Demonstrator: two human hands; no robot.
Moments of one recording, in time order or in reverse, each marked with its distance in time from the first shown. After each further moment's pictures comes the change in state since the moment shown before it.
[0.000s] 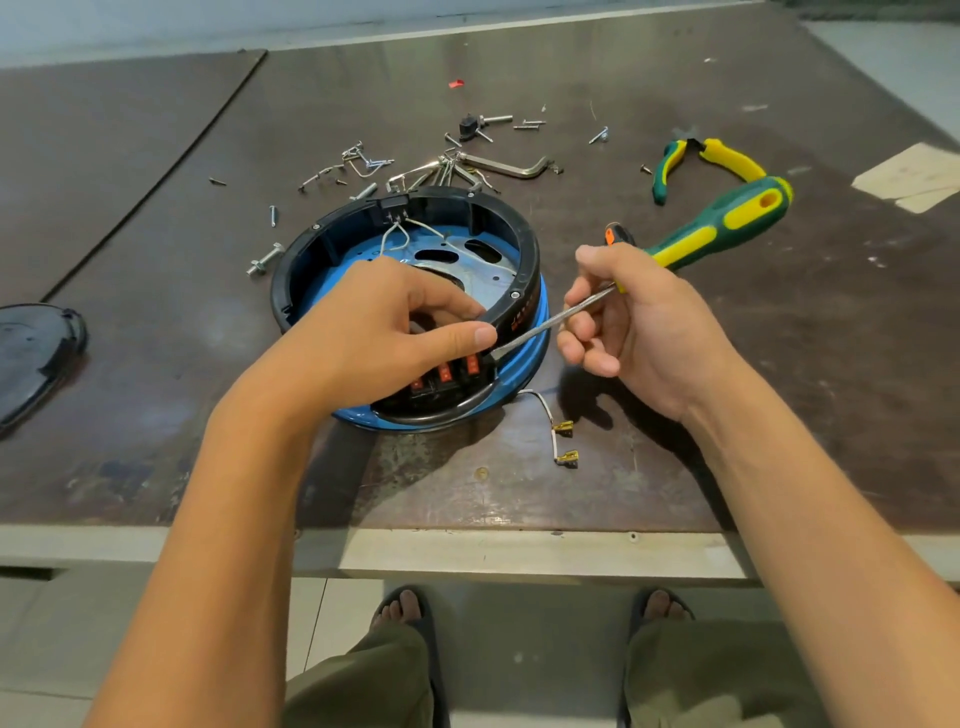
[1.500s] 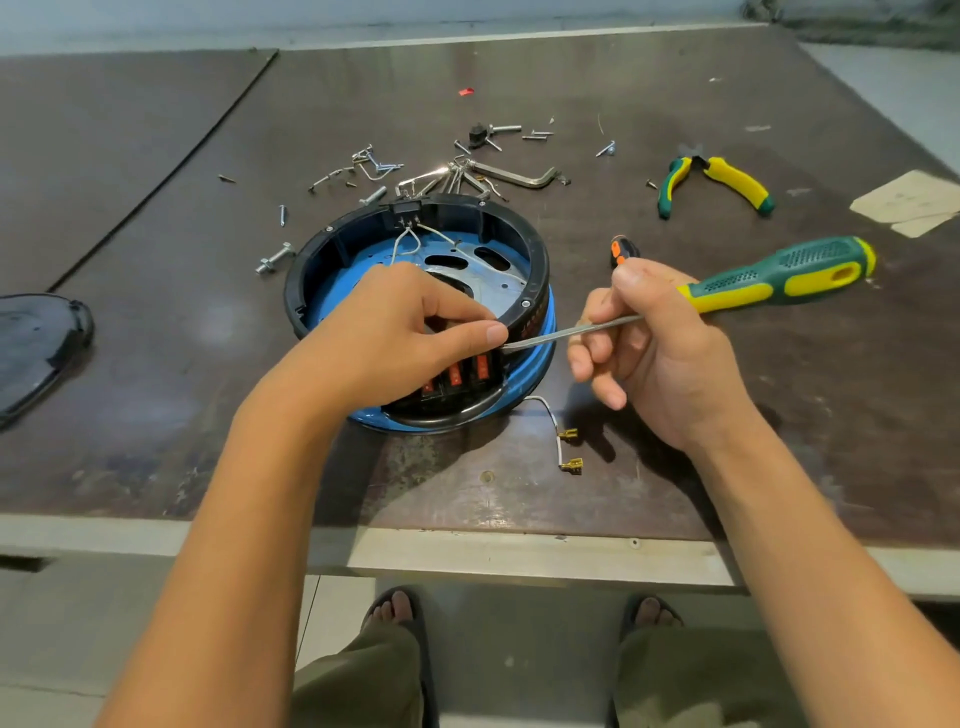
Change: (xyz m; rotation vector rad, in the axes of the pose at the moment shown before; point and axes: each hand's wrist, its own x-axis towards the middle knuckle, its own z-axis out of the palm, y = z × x) left_hand 0.001 -0.004 0.003 -0.008 0.044 0.014; right_hand -0.018 0.005 0.004 0.044 -0.088 -0.234
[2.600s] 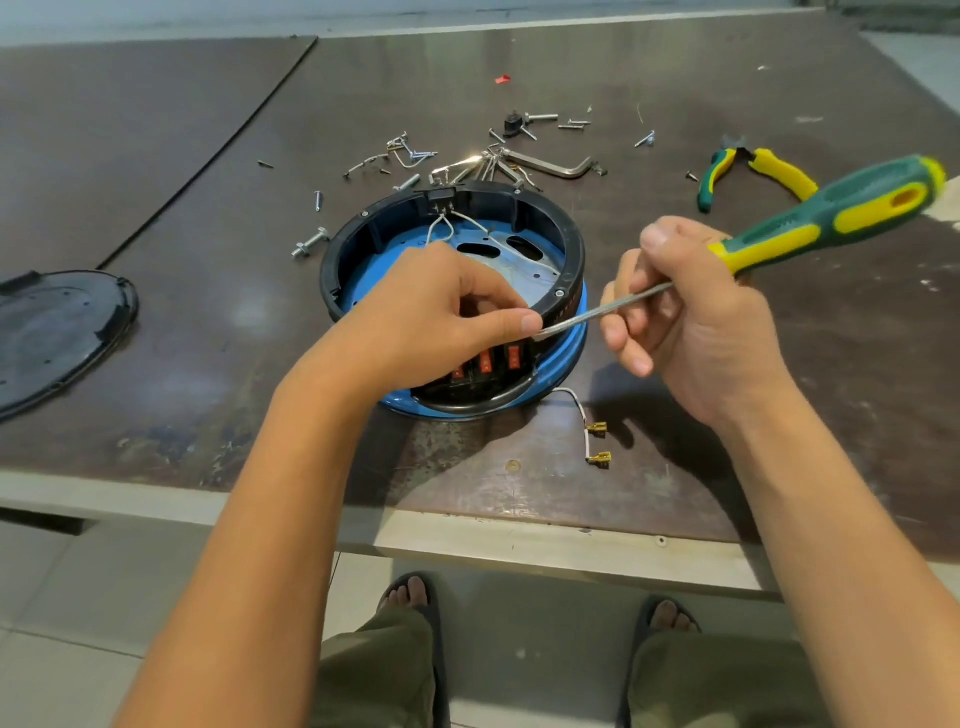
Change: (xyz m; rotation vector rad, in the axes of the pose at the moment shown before) left_hand 0.001 0.002 -0.001 0.034 0.008 -0.011; right_hand 0.017 -0.007 0.008 -0.006 -0.044 -0.078
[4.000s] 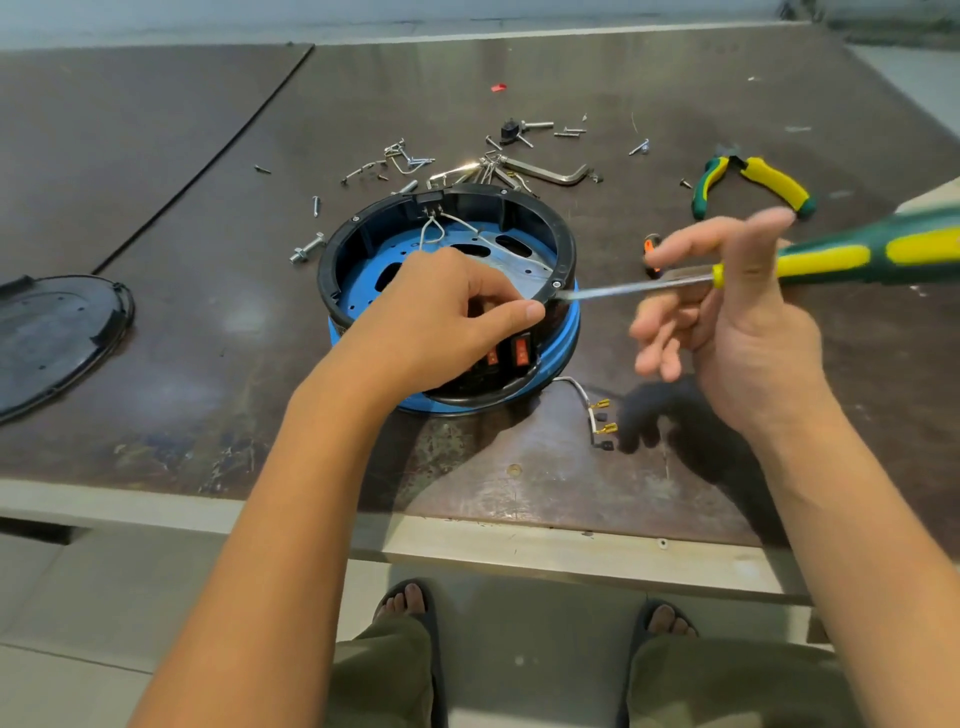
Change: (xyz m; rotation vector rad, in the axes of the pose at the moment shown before) left_hand 0.007 -0.006 0.007 0.063 0.085 -0.011; right_hand -0.018 -0.020 0.000 -0.256 0.162 -0.007
